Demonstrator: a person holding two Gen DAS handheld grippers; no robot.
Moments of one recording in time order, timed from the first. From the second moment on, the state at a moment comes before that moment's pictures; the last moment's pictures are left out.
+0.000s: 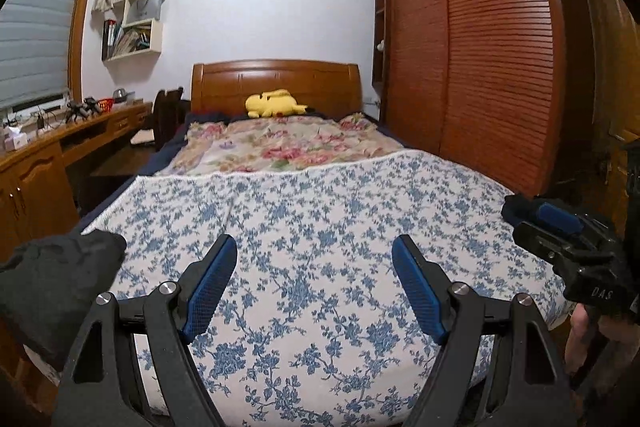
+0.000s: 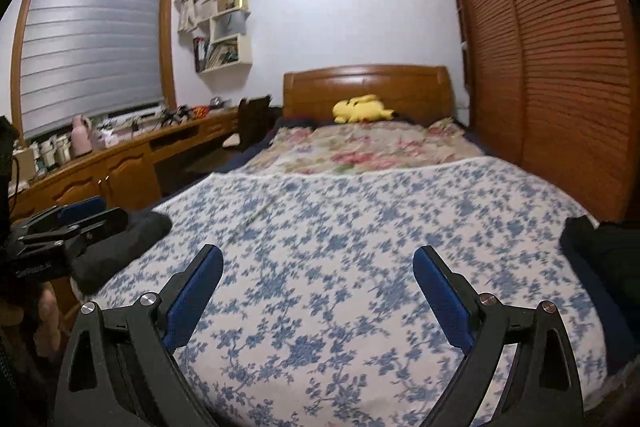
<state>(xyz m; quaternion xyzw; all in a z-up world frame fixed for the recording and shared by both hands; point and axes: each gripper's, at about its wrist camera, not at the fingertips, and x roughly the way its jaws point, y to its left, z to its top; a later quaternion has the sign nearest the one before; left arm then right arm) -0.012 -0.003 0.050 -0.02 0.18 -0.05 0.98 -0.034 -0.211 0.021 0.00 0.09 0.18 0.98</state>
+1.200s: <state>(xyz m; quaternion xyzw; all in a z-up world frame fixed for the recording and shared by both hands) -0.022 -0.001 0.052 -0.02 0.16 -0.04 0.99 -0.021 -0.191 0.015 0.00 0.08 0.18 0.98</state>
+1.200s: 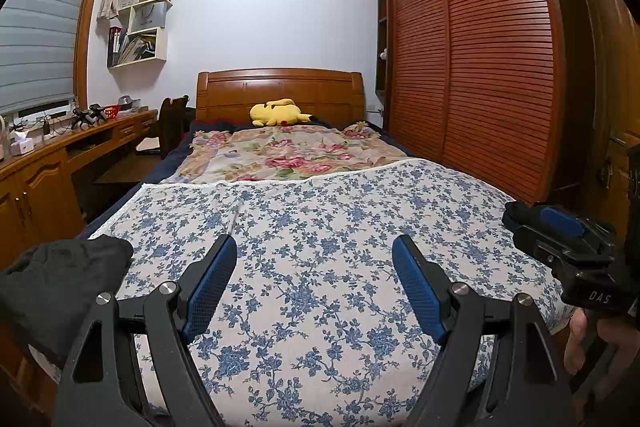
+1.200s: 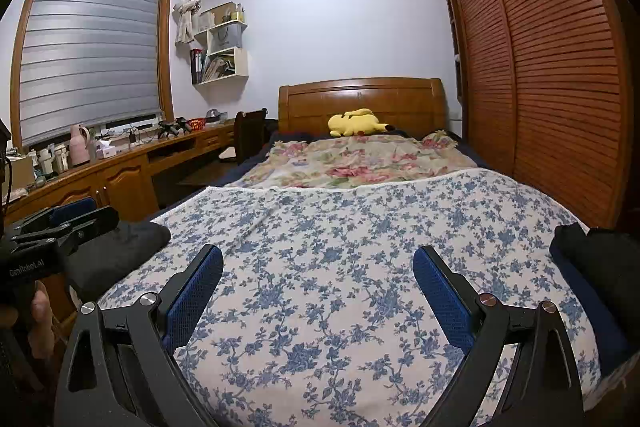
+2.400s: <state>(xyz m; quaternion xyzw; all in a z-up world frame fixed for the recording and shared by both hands) -0.022 0.005 0.050 -0.02 0.17 -0.04 0.99 -0.018 -0.192 0.010 0.00 0.08 0.19 0.98</state>
